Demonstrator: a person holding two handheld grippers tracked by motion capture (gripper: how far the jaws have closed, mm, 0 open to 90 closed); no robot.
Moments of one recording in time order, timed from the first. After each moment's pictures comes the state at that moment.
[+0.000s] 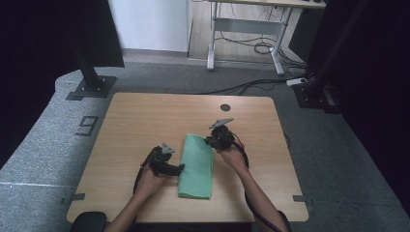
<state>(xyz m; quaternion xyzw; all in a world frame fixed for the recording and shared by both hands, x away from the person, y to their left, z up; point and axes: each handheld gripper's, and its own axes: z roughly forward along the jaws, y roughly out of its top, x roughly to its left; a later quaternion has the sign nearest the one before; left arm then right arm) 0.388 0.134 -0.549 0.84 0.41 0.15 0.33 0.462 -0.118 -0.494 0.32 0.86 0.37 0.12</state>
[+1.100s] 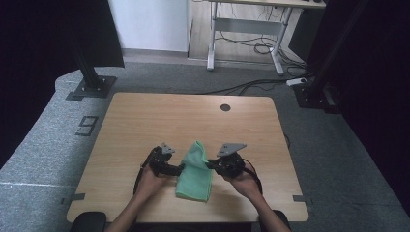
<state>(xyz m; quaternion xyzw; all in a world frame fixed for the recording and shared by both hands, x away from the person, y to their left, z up) 0.387 0.133 -0.549 0.83 0.42 0.15 0.33 0.350 -0.139 -0.475 0.24 0.87 0.42 0.09</state>
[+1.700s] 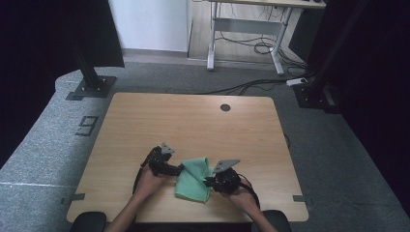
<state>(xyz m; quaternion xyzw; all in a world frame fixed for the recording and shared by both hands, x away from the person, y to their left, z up) 0.388 0.137 -0.549 0.84 0.41 0.14 0.34 0.327 -0.132 -0.526 0.25 0.89 0.39 0.05</state>
